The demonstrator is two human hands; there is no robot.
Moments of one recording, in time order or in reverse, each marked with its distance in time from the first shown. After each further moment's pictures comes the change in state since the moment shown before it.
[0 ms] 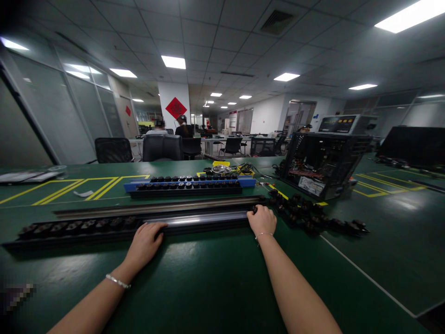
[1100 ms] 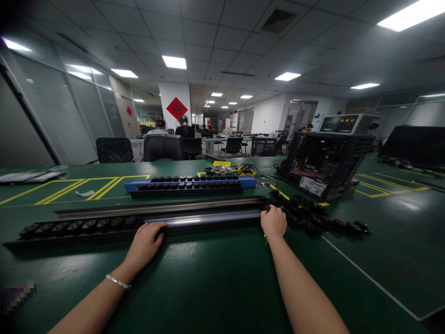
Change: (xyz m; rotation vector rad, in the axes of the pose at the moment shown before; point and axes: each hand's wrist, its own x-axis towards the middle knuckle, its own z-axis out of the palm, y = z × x) left_hand -0.001 0.000 0.000 -0.014 -0.001 -0.004; right_hand 0.018 0.030 0.002 0.055 0.040 0.134
